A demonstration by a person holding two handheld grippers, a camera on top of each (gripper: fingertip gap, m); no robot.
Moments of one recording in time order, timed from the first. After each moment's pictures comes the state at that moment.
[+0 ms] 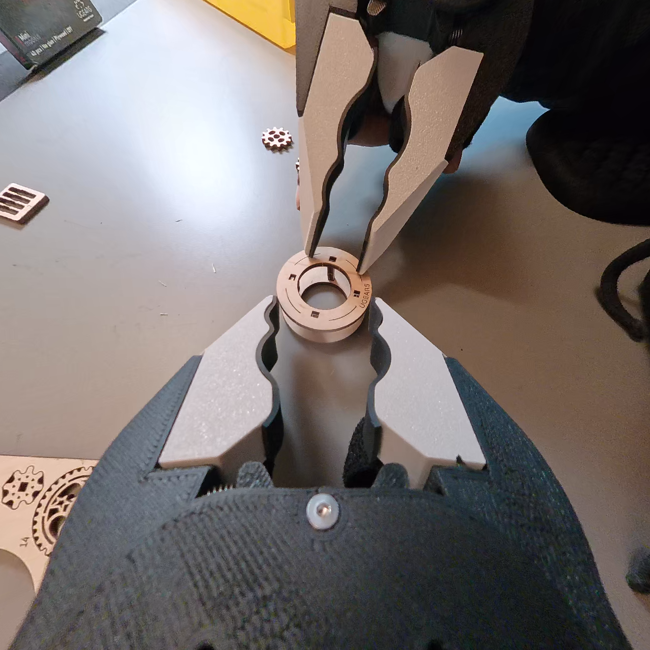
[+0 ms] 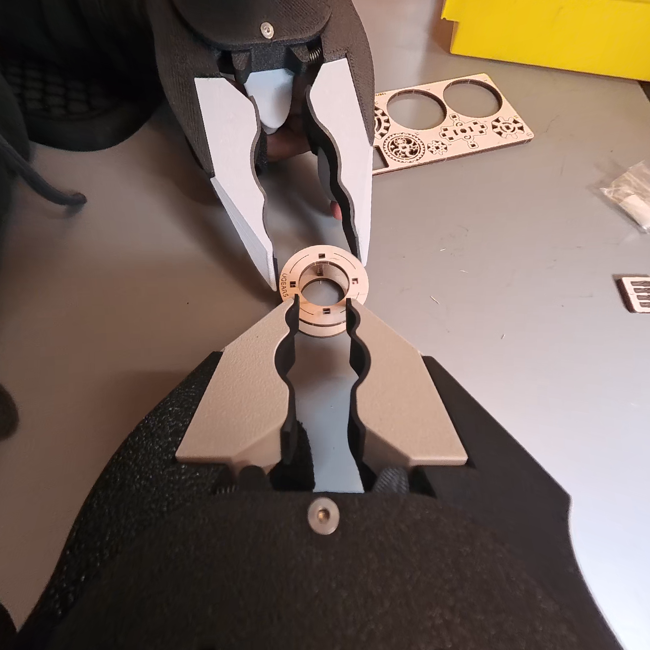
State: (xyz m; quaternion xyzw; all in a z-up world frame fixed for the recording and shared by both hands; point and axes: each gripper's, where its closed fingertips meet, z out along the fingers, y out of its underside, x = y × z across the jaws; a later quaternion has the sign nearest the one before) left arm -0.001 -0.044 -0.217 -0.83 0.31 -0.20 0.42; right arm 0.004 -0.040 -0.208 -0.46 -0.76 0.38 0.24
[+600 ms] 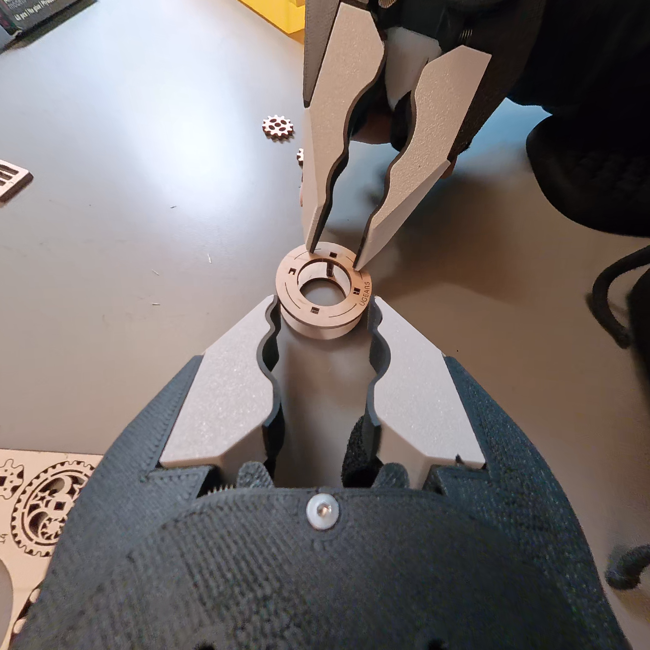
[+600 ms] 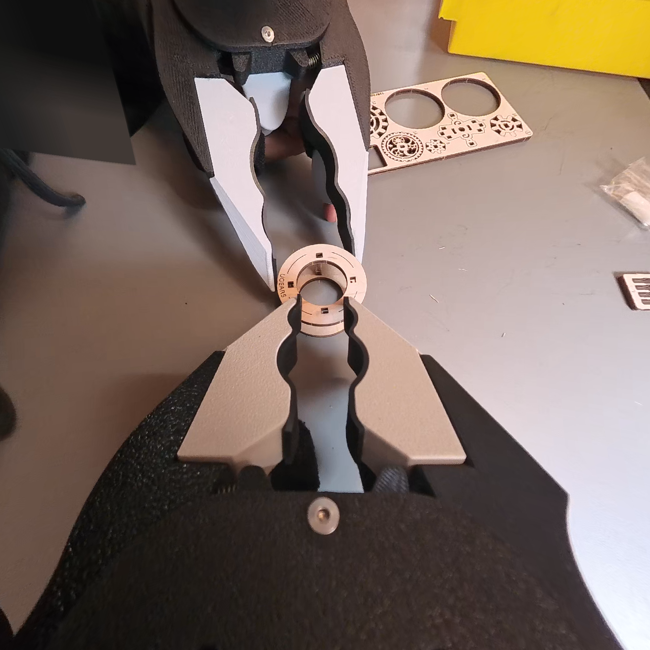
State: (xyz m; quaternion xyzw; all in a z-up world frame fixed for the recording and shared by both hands) left arm -0.001 -0.046 -0.219 -0.84 0.29 -0.21 0.41; right arm 0.003 -0.039 -0.209 -0.47 -0.76 0.38 0.24
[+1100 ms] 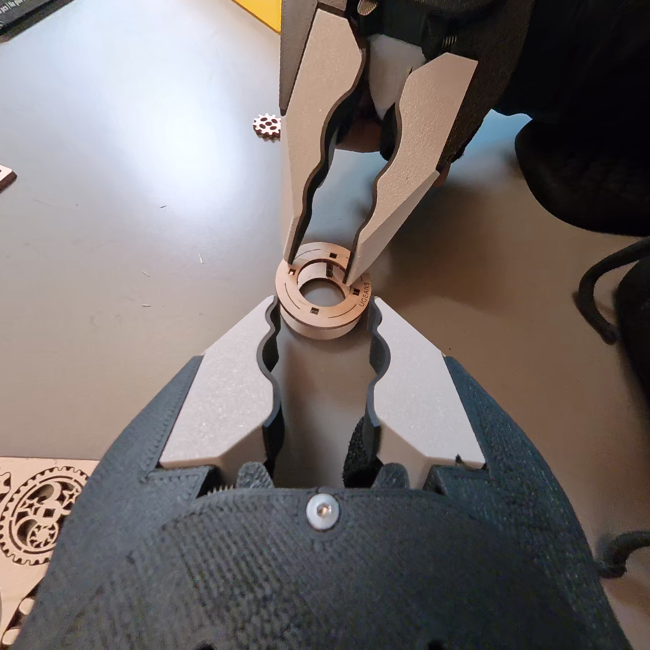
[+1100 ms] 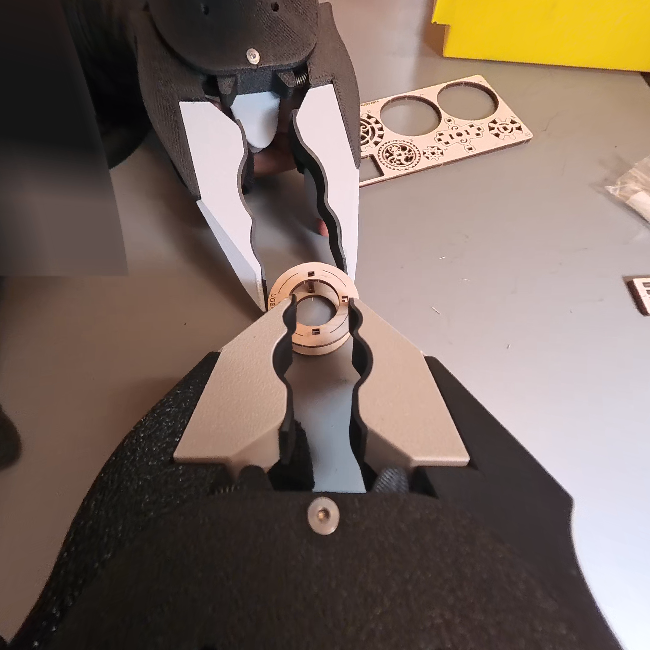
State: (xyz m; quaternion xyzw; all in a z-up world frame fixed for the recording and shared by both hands) left arm 0.002 -0.049 -0.219 -0.84 0.30 -0.22 0.40; right arm -0.007 -0.043 -0.208 -0.48 -0.75 0.39 0.23
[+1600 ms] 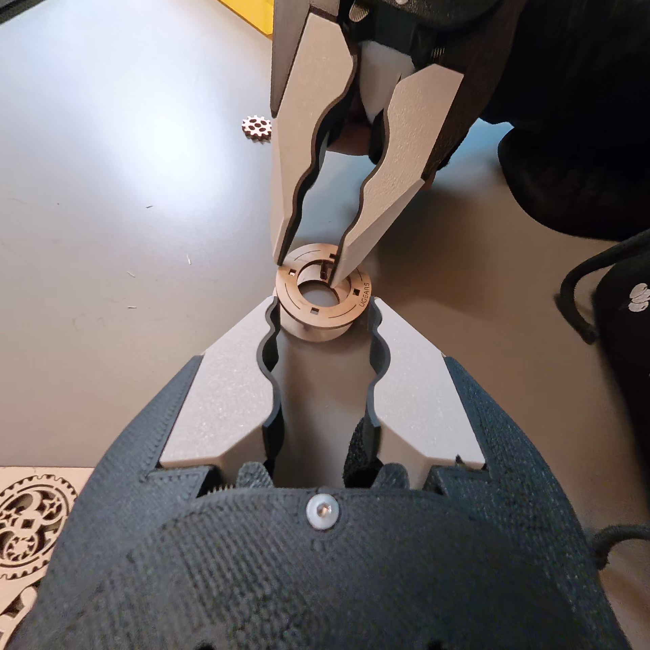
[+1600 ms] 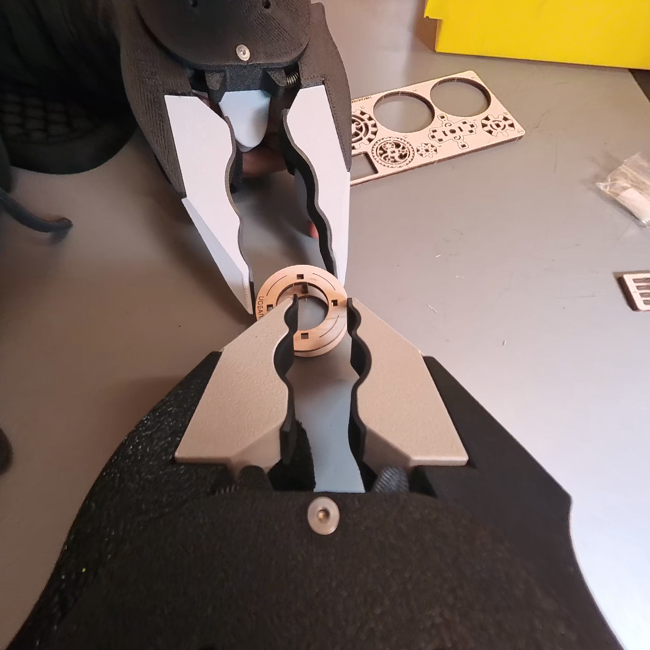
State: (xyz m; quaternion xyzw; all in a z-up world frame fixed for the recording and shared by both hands) left arm 0.006 -0.052 -0.218 -0.83 0.30 -0.24 0.40; right arm -0.008 -0.041 -0.209 -0.49 -0.75 0.38 0.24
